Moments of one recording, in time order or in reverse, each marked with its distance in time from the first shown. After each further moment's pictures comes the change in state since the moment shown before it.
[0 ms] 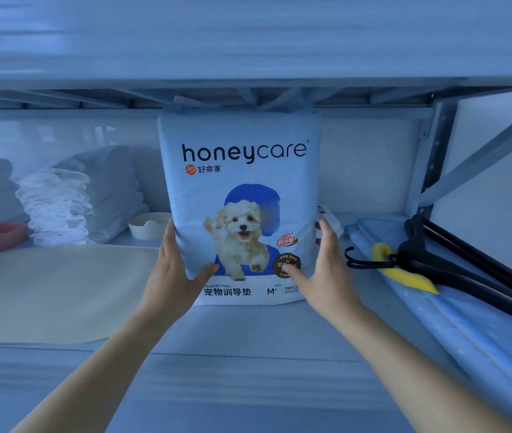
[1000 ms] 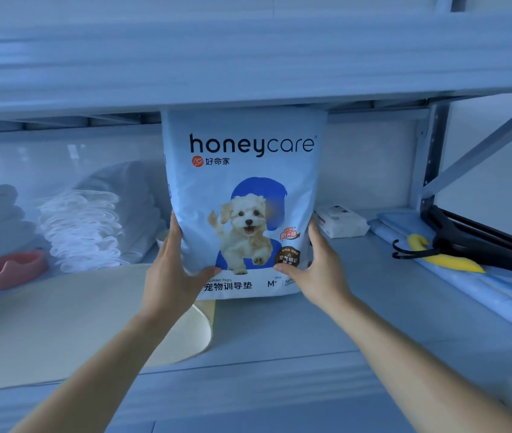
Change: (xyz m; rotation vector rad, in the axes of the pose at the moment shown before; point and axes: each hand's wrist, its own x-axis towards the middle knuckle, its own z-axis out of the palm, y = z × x) left_hand 0.035 -0.060 -0.100 -0.074 -0.036 0.102; right_hand 0.012 -0.088 0.095 0.187 0.076 0.124
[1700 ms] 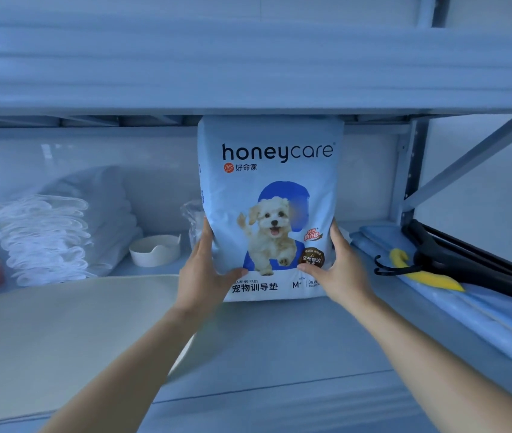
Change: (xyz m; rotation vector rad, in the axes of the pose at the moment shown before) left_hand 0.032 0.024 0.081 -0.115 -0.097 -0.003; right_hand 0.031 0.039 -0.058 -0.123 0.047 0.097
